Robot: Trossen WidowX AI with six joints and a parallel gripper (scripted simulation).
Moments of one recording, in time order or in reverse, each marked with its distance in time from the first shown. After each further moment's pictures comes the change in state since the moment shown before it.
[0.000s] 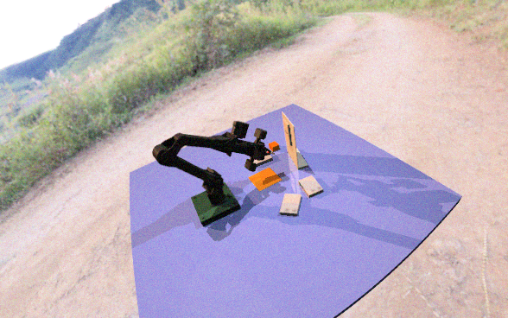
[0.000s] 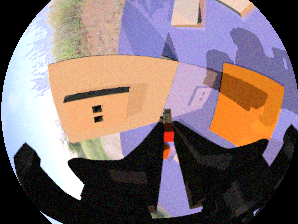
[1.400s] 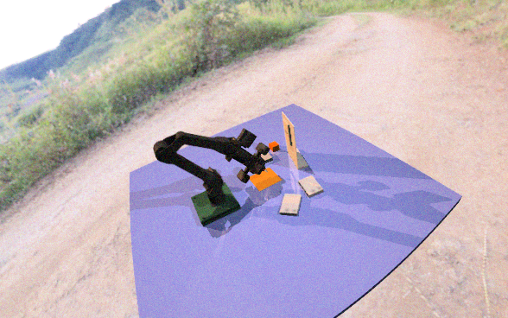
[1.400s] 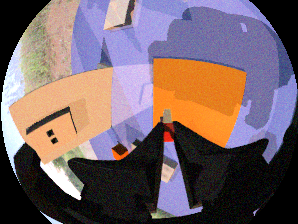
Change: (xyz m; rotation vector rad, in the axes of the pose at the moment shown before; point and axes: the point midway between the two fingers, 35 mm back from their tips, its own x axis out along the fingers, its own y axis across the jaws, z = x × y) arm -0.005 -0.073 0.009 0.073 0.077 -0.330
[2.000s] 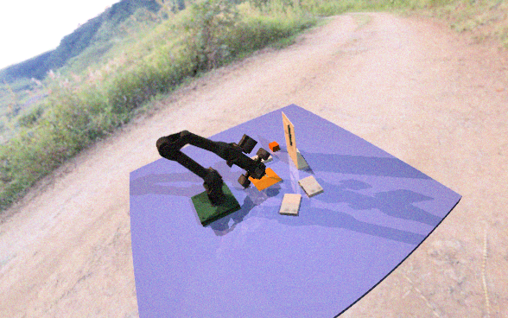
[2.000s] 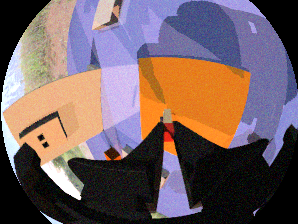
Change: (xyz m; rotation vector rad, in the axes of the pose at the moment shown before) arm 0.020 -0.017 0.000 -0.002 0.001 -0.001
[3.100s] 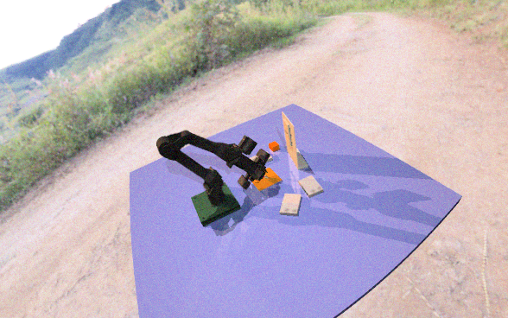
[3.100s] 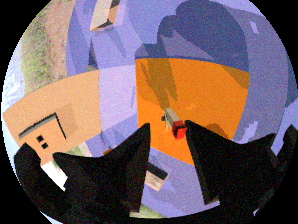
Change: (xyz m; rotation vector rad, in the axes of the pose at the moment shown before) arm 0.002 -0.004 0.001 0.002 -0.001 -0.001
